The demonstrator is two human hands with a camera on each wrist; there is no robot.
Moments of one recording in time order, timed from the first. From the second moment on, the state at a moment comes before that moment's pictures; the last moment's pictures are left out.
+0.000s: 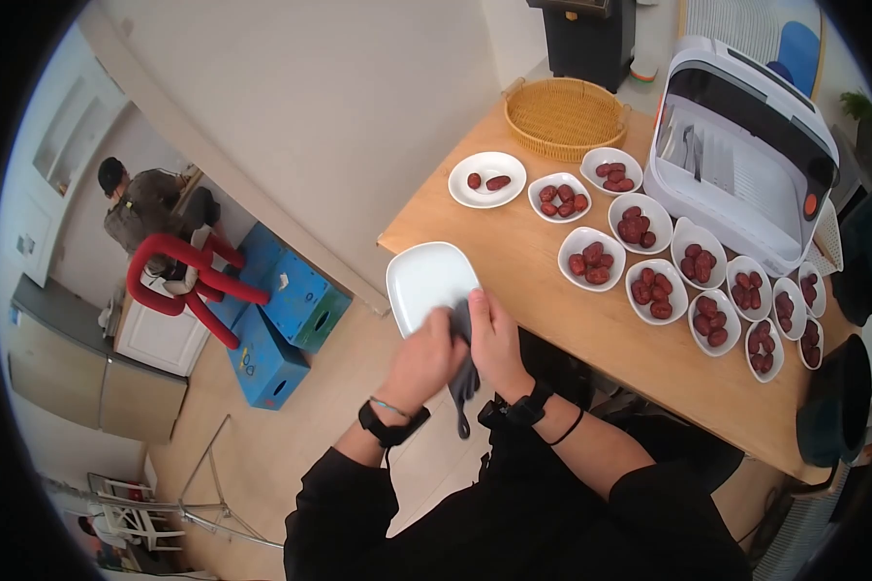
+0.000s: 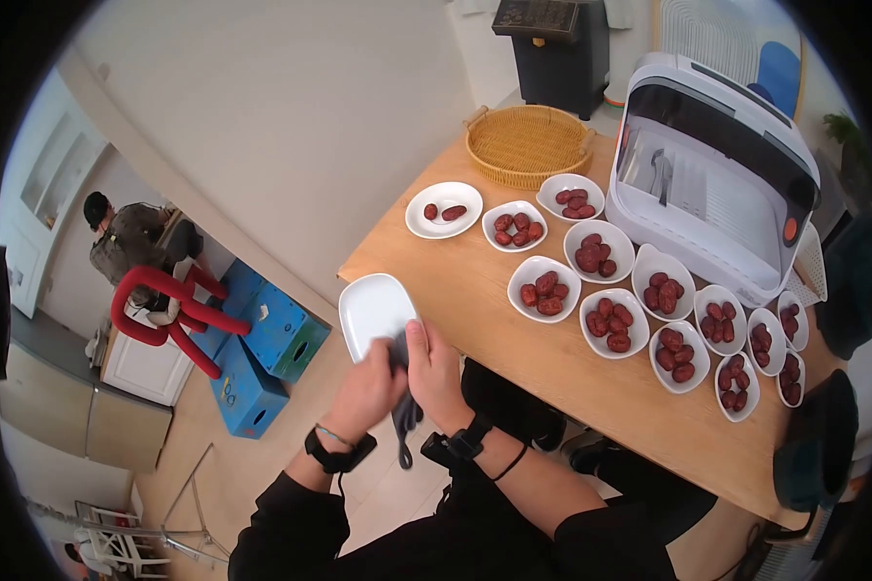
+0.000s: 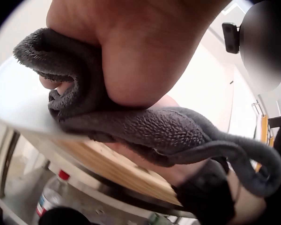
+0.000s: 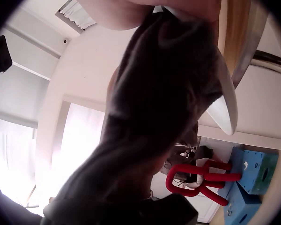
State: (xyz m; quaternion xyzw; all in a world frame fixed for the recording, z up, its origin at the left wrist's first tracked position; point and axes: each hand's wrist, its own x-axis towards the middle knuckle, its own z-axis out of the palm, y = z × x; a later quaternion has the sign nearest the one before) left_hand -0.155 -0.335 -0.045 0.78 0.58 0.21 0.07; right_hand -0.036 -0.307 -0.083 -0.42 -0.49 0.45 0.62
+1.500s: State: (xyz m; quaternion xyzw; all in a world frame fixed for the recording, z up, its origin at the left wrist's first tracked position) left_hand -0.276 -0.275 -0.049 0.64 0.63 0.44 0.06; right_hand 0.291 -0.450 0.024 -0.52 -0.26 0.35 0.74
